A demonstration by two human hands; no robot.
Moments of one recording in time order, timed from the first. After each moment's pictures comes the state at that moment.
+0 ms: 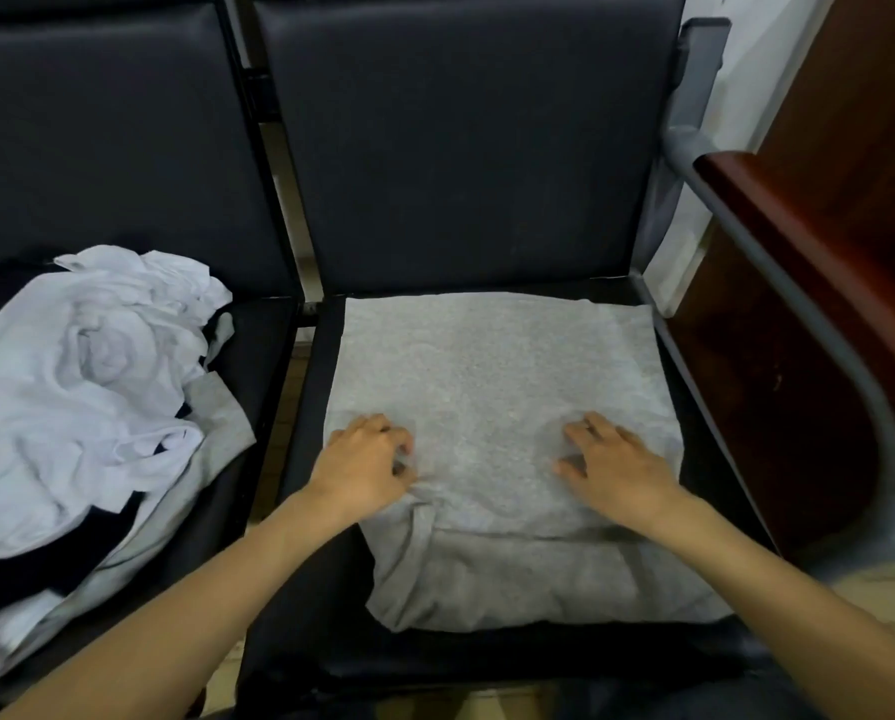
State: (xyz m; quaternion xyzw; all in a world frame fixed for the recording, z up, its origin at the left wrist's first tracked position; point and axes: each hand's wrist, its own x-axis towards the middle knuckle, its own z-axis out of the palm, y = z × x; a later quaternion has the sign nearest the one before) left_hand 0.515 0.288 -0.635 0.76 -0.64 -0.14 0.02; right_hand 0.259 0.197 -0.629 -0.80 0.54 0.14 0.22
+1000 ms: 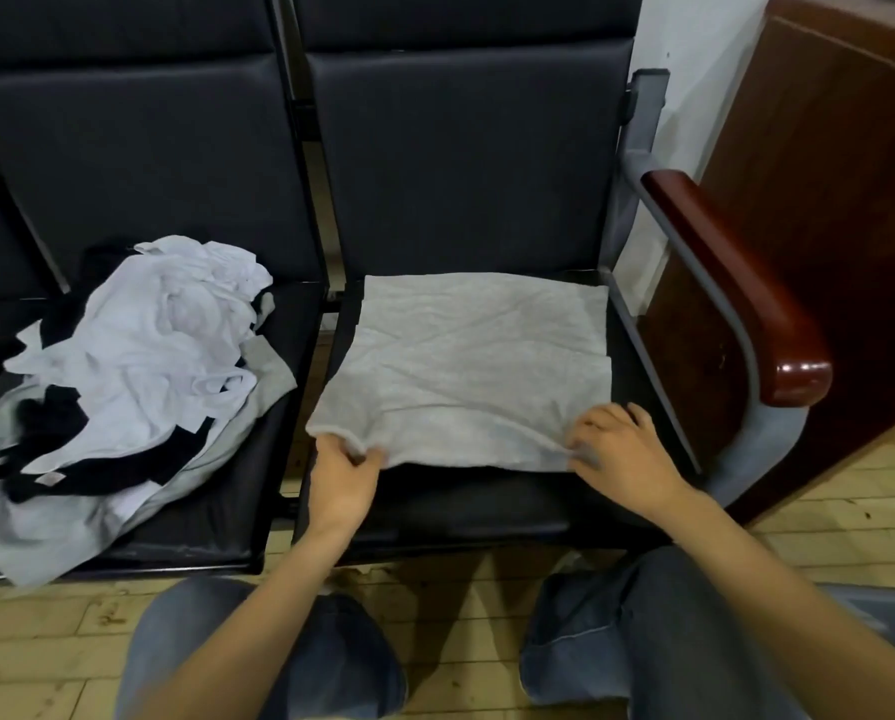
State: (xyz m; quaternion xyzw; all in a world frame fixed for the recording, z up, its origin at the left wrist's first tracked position) left_hand 0.458 0.414 -0.610 0.81 -0.25 -0.27 0.46; right_hand 0.189 0.277 -0.607 -0.90 0.43 -0.02 0.07
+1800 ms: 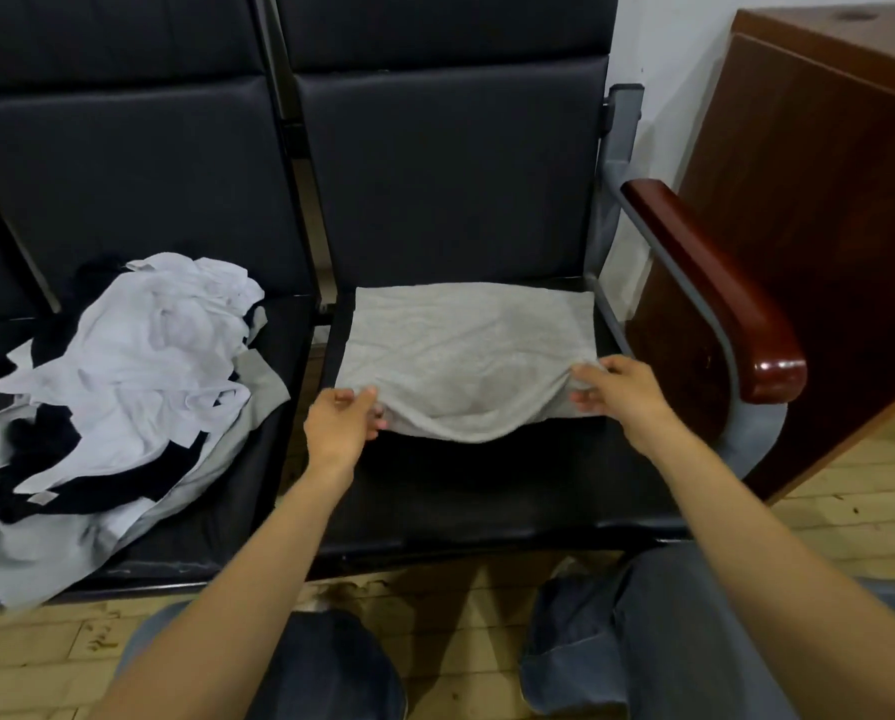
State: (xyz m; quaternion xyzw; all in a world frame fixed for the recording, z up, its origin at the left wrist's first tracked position) left_hand 0.470 0.370 -0.578 0.73 -0.20 -0.32 0.58; right_hand 0.212 0.243 -0.561 -0.47 0.58 -0.33 0.58
